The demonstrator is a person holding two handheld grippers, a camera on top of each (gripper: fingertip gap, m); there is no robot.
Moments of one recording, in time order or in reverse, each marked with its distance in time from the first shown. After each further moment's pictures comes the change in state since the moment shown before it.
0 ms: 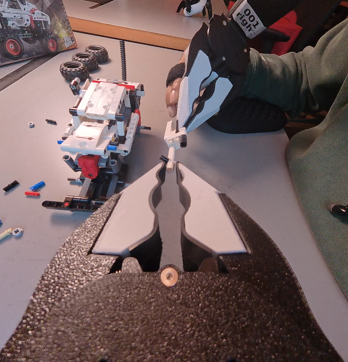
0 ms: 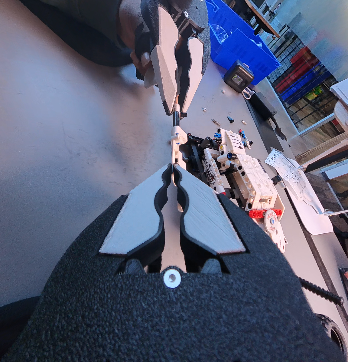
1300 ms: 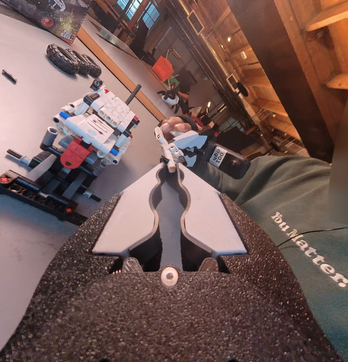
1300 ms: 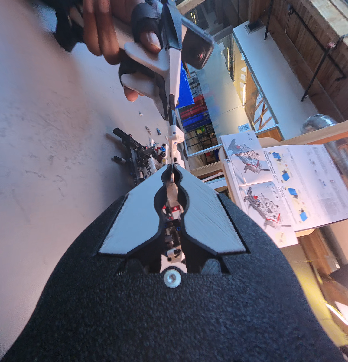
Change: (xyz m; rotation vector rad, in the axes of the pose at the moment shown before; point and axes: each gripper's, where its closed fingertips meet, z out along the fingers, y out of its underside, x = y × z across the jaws) left arm -0.010 -0.039 -0.014 0.324 0.237 -0.652; right arm 0.035 -0.022 -0.008 -0.004 0.426 -0.509
